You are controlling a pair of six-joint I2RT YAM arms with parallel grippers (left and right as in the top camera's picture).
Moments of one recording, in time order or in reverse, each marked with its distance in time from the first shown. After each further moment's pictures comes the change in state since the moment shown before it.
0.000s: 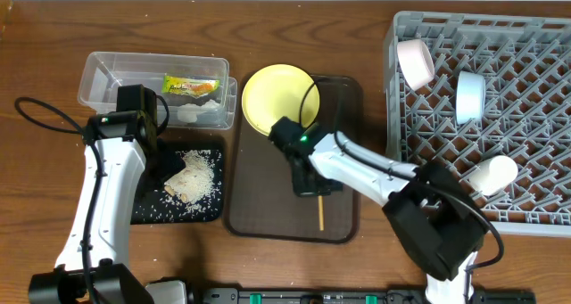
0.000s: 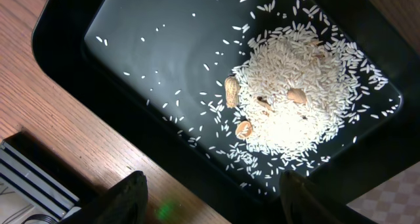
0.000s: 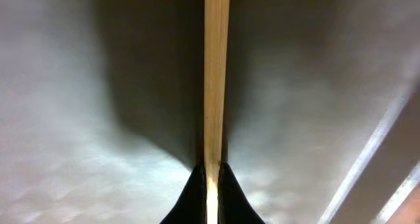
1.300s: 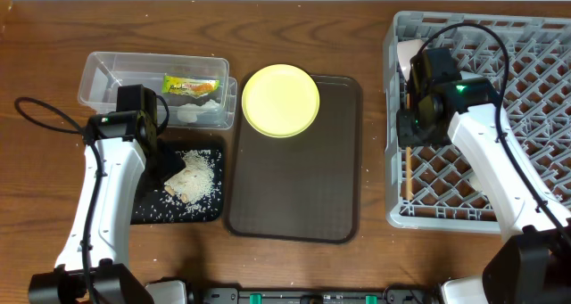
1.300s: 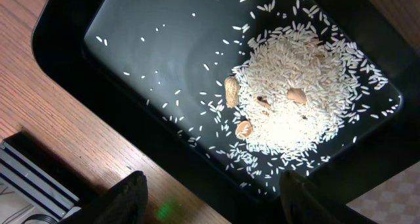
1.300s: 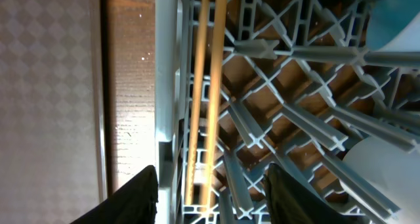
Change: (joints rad) left arm 0.000 0.000 0.000 0.000 0.000 0.000; right arm -0.582 -0.376 0.003 -0.093 0.056 -0.581
